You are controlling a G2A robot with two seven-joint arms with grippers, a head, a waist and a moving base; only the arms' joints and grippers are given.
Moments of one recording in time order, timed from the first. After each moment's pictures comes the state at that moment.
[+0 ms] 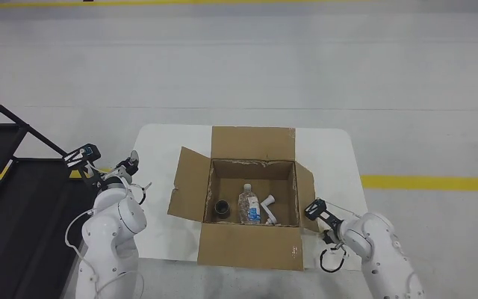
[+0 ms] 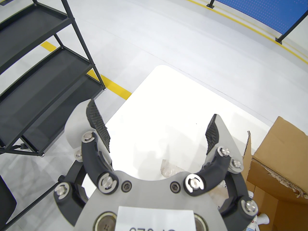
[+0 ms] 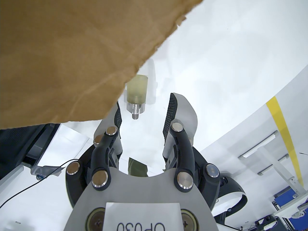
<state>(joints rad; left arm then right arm) 1.39 -1.41 -1.62 -1.98 1.49 0.55 -0.75 -1.42 -1.26 1.43 -1.61 -1.42 -0.50 1.19</state>
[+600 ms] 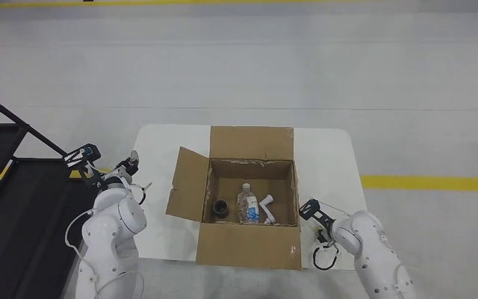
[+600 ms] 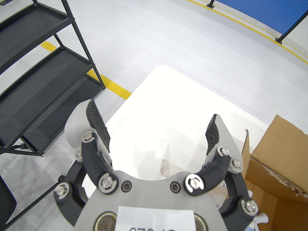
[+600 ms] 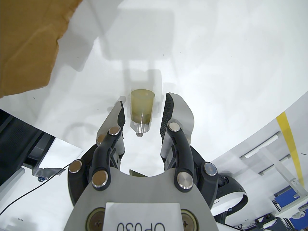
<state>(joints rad) 1.39 -1.41 -1.62 -1.98 1.49 0.55 -0.75 -1.36 -1.26 1.35 -1.51 -1.44 -0.45 1.15</state>
